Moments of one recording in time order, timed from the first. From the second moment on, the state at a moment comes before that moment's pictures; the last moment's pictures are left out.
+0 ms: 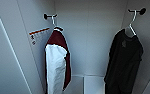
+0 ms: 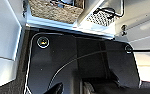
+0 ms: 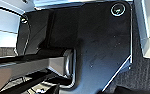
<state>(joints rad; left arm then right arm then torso) 1.40 2.93 -2.55 0.25 -0.07 -0.25 -1.56 2.91 -2.55 -0.21 0.03 0.23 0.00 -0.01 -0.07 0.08</state>
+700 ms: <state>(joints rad) 1.28 2.91 -2.50 0.25 0.06 -0.25 -1.56 2.92 -2.55 -0.21 0.03 0.23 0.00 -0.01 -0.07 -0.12</state>
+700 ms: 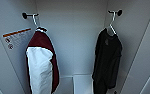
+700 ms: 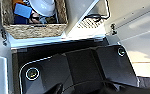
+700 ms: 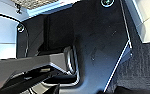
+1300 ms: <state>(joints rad) 1.11 2.90 -2.43 0.23 0.13 -0.25 -1.55 2.92 -2.56 -0.21 0.03 0.23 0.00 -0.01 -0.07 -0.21</state>
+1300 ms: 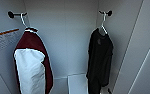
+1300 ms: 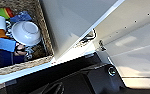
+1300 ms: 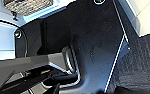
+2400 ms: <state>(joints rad) 0.83 2.68 -1.84 0.21 0.27 -0.35 -1.52 2.94 -2.57 -0.21 0.02 0.23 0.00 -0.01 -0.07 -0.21</state>
